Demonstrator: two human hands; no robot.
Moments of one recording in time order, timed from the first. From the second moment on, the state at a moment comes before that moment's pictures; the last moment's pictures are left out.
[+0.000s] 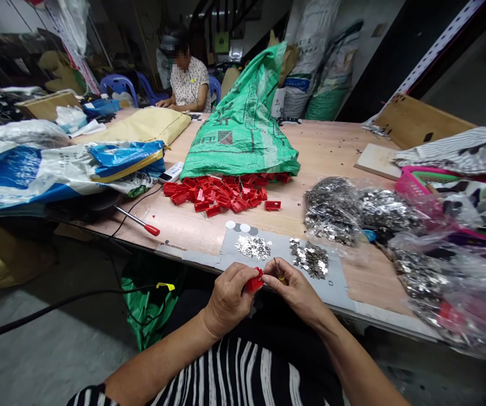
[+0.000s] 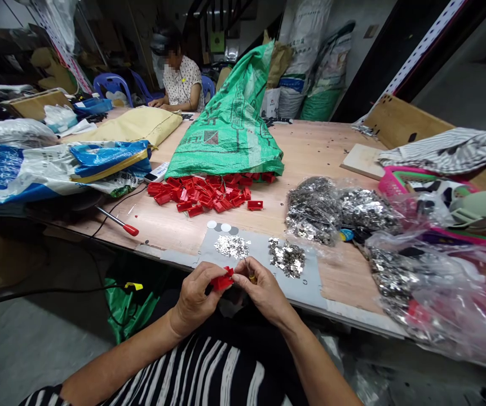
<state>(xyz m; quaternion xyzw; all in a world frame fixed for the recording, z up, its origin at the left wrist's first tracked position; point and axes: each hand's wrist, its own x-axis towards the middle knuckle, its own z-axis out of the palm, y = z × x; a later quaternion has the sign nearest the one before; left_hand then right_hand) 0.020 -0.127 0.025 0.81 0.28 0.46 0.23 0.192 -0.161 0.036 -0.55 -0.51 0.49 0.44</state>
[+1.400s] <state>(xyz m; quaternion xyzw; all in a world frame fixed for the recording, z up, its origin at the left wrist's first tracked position) 0.014 -0.110 0.010 0.49 0.34 0.45 0.67 0.234 -0.091 0.019 -0.76 -0.62 0.10 0.17</state>
